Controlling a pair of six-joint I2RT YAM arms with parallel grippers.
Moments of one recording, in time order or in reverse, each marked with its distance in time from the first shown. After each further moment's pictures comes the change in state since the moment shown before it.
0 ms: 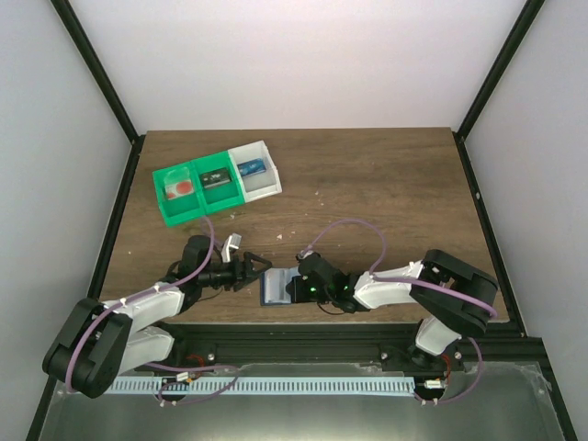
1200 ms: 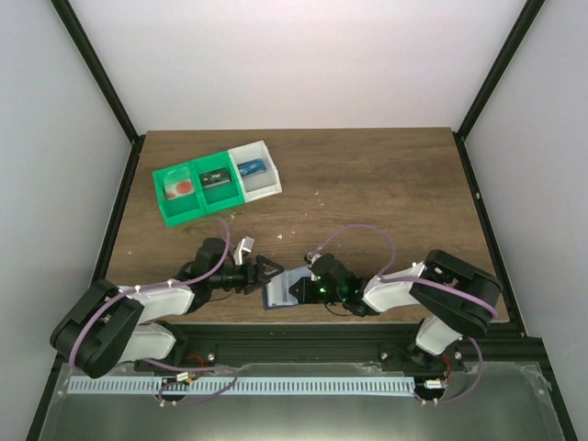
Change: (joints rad) left arm -0.135 0.112 0.008 0.150 -0.063 -0.084; right arm -0.059 -0.013 -0.125 0.201 -0.123 0.041
